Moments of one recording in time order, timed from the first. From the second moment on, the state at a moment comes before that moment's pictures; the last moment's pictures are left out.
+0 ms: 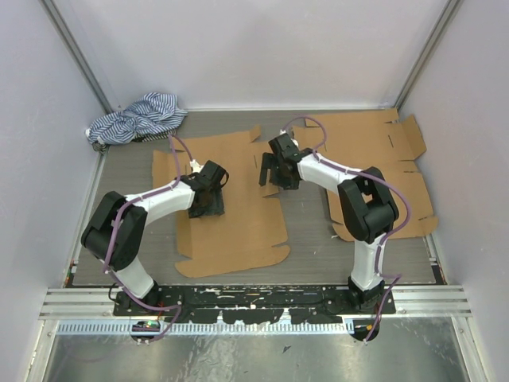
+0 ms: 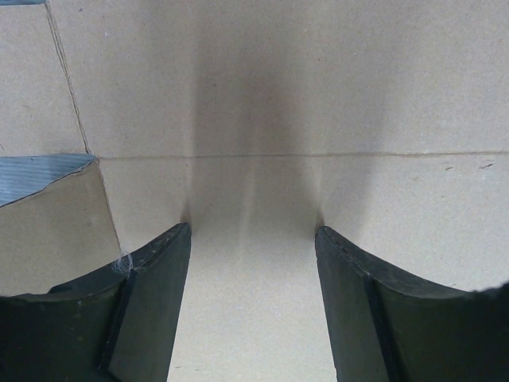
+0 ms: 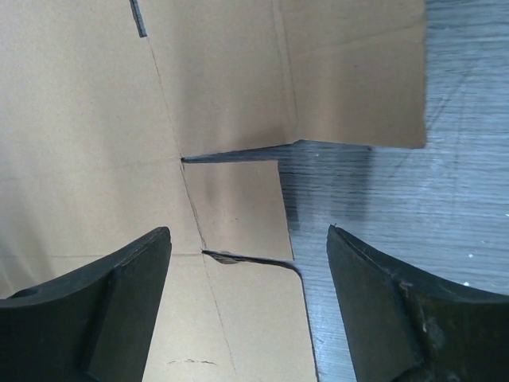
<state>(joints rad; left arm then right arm) -0.58 1.68 0.98 -0.51 -0.24 -0.68 0.52 1.93 1.35 -0.45 0.05 0.60</state>
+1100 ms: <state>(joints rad) -0.59 1.68 0.98 -0.52 -0.25 -0.68 0.53 1.92 1.34 -0.39 0.01 0.52</state>
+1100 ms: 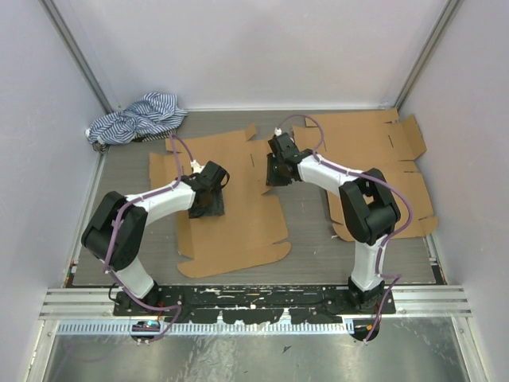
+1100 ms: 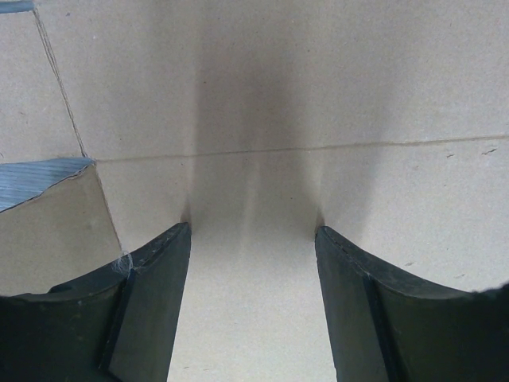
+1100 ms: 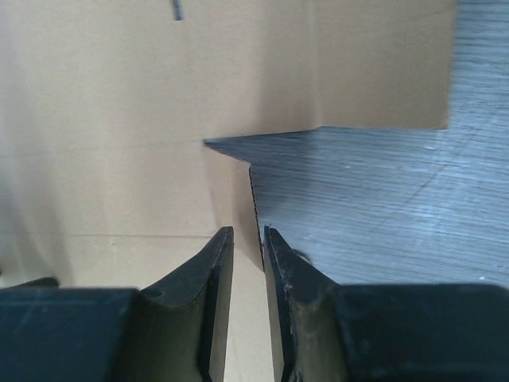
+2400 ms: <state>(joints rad) -0.51 1.50 1.00 -0.70 -0.33 -0.67 0.61 1.93 1.33 -0.46 0.21 0.50</state>
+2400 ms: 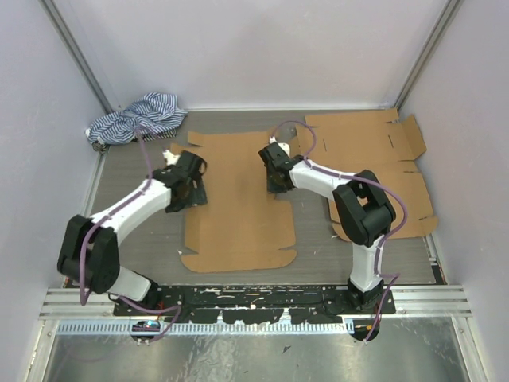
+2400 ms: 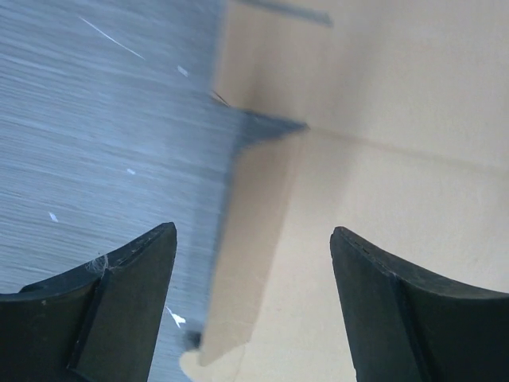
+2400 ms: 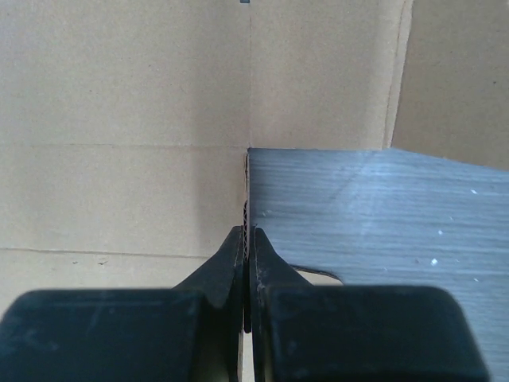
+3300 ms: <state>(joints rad) -0.27 1.57 0.95 -0.52 -0.07 -0.56 0.60 1.78 1.13 -0.43 0.16 0.45</state>
